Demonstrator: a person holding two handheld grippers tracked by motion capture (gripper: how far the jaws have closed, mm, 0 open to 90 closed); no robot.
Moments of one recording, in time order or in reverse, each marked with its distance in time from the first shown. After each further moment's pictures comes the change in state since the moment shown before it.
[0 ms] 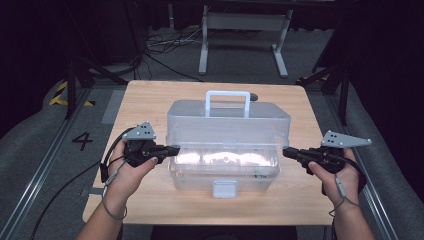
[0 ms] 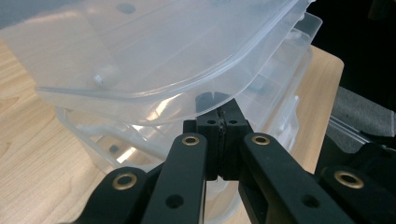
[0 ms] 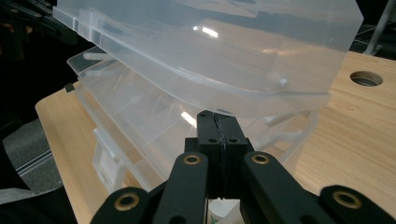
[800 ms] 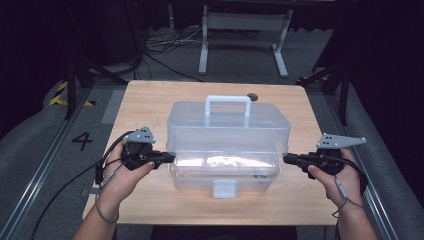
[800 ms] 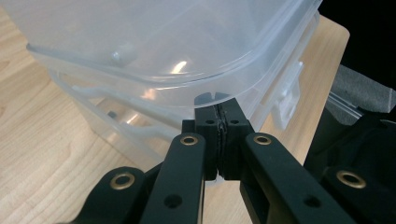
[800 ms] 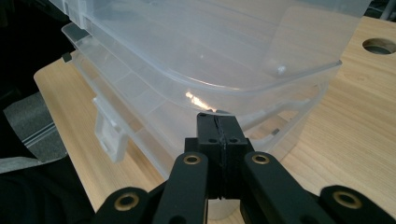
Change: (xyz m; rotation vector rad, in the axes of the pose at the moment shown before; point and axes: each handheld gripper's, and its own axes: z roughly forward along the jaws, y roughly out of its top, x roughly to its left) left arm 0.003 -0.007 -0.003 0.123 -0.007 -0.014; right arm 0.001 -0.003 0.000 0.131 0.009 0.001
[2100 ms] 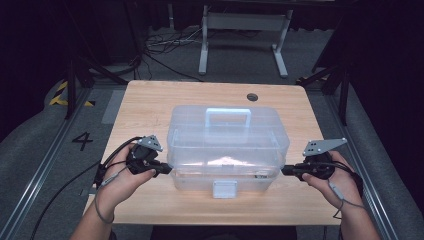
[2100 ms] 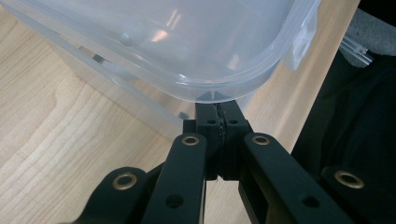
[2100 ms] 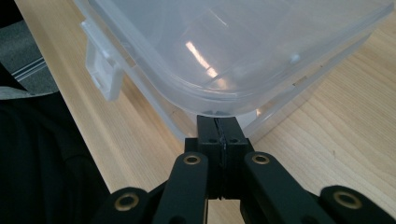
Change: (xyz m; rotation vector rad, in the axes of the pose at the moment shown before) left arm -0.002 -0.006 0.014 0.242 -0.007 0.015; right arm 0.004 -0.006 0.014 0.253 0.022 -0.096
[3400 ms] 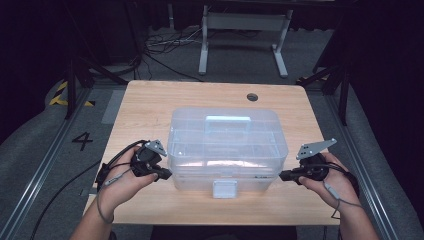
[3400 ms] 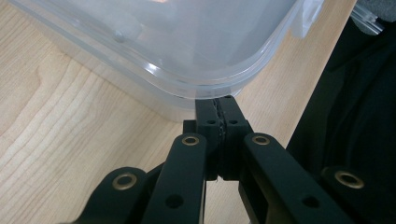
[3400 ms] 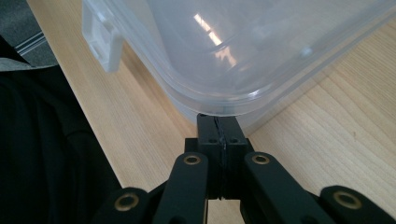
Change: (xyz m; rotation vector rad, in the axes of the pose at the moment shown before) left arm -0.002 -0.001 0.009 0.108 -0.001 0.020; right arm 0.000 -0.003 0.013 0.108 0.032 -0.003
